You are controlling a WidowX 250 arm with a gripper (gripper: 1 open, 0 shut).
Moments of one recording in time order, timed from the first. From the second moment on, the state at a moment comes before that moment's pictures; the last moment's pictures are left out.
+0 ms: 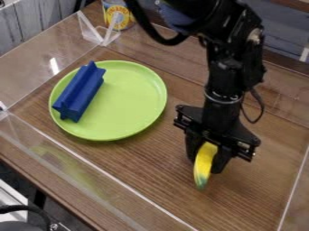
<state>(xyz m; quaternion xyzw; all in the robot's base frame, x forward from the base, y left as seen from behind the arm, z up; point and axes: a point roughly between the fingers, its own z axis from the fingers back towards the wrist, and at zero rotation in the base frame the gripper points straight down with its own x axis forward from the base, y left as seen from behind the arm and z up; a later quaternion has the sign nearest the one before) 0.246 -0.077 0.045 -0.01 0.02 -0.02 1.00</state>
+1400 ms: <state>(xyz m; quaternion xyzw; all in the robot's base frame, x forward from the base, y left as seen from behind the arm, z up) 0.261 -0.002 0.112 0.01 -0.02 0.00 1.00</state>
